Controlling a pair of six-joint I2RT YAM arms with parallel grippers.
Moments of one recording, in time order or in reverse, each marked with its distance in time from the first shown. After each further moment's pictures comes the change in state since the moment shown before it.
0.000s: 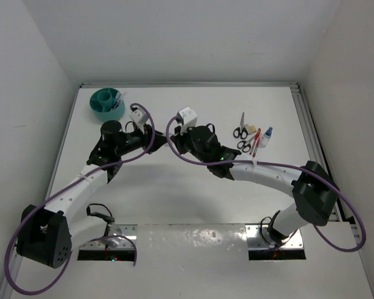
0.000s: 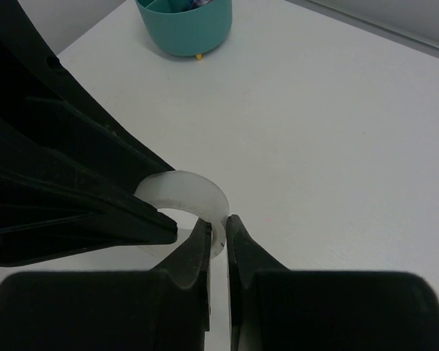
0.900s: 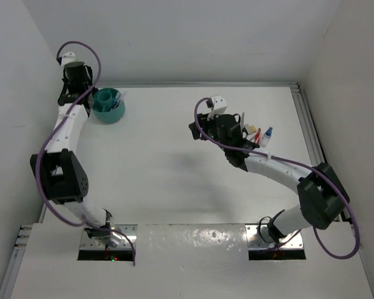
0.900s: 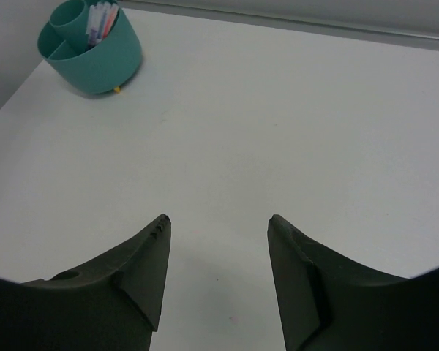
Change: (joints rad) left arm 0.404 0.505 0.804 -0.484 -0.964 -0.095; right arm -0.249 -0.068 -0.103 0.055 -0.079 0.093
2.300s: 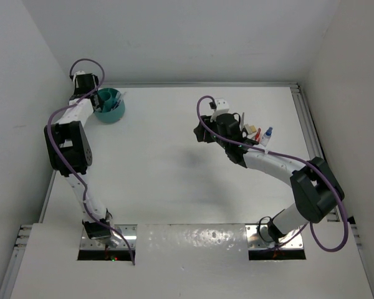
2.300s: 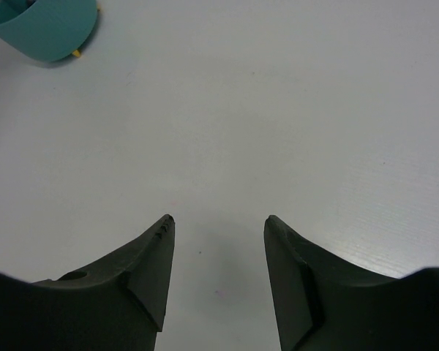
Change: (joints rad) left arm 0.078 0.430 0.164 -0.053 0.047 -0.085; right arm -0.074 0.071 0.000 -0.079 -0.043 0.089
